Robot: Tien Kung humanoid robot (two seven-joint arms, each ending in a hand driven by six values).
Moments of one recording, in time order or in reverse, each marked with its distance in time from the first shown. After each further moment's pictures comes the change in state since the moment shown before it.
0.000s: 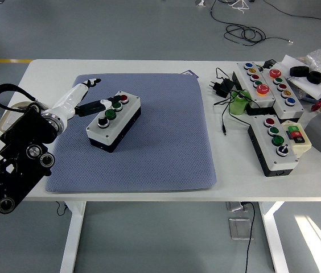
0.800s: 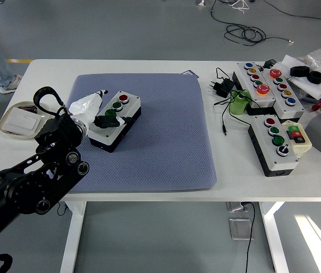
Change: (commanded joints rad) left arm -0.087 -0.118 0.115 0.162 0.112 0.027 0.142; right arm 0.015 -0.004 -0.007 0.000 0.000 -0.003 0.005
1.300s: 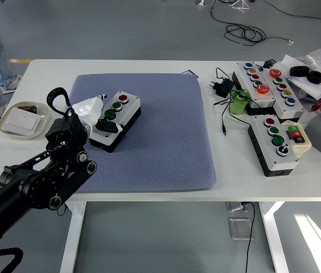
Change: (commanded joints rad) left arm -0.044 -0.051 0.029 0.146 0.099 -0.025 0.000; right arm 0.004 -0.002 -0.002 0.000 -0.005 -0.001 0.000
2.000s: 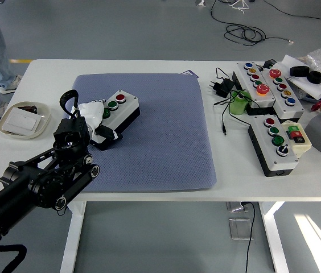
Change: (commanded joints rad) left arm -0.032 -0.021 0.052 0.091 0.099 -0.060 0.000; right arm -0.012 -0.001 -0.007 0.000 -0.002 -0.002 -0.001
